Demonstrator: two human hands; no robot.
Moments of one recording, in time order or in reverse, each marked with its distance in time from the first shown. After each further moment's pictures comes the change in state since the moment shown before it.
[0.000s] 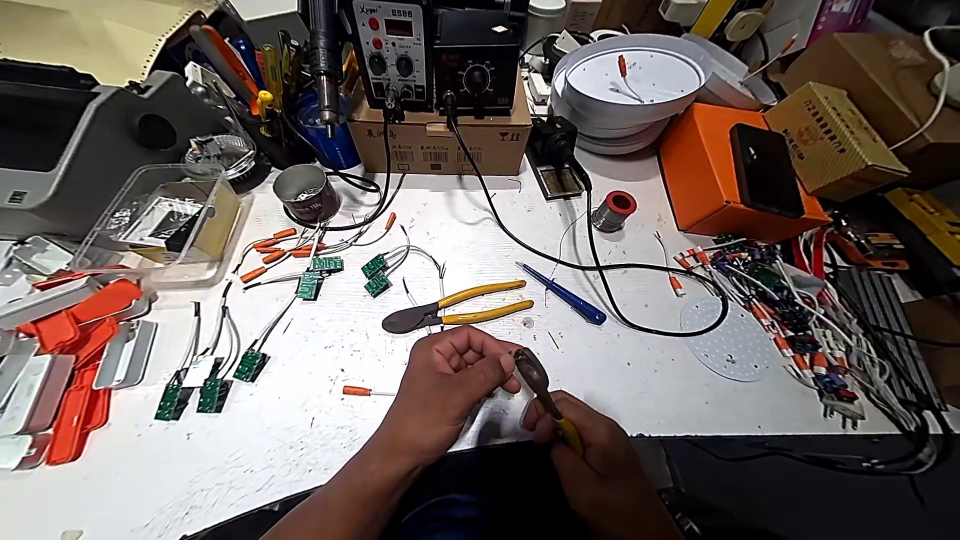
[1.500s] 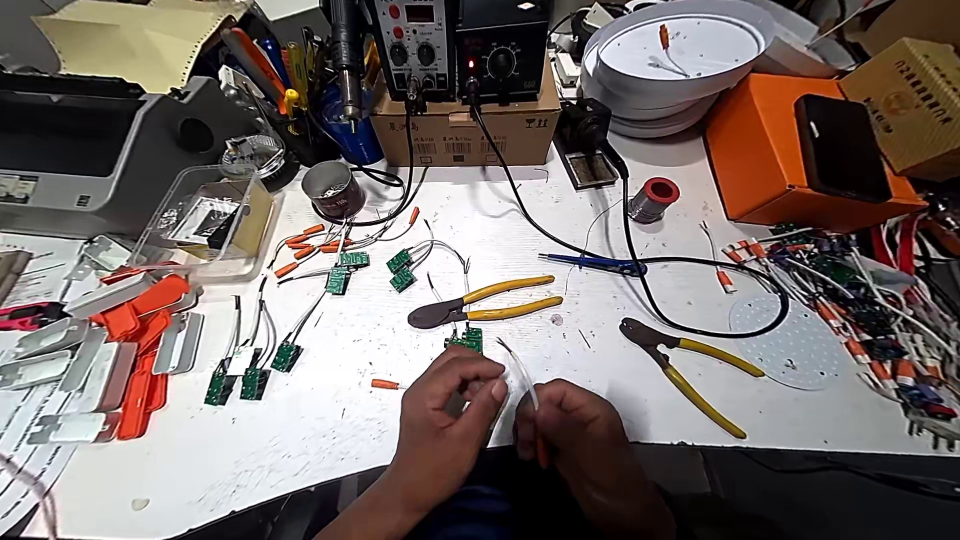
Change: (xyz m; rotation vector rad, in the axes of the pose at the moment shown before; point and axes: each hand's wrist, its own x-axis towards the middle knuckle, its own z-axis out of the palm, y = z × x) left_hand -0.032 -0.032 -0.022 0.454 0.167 0.470; right_hand 0.026 -0.006 0.037 1.015 -0.115 0.000
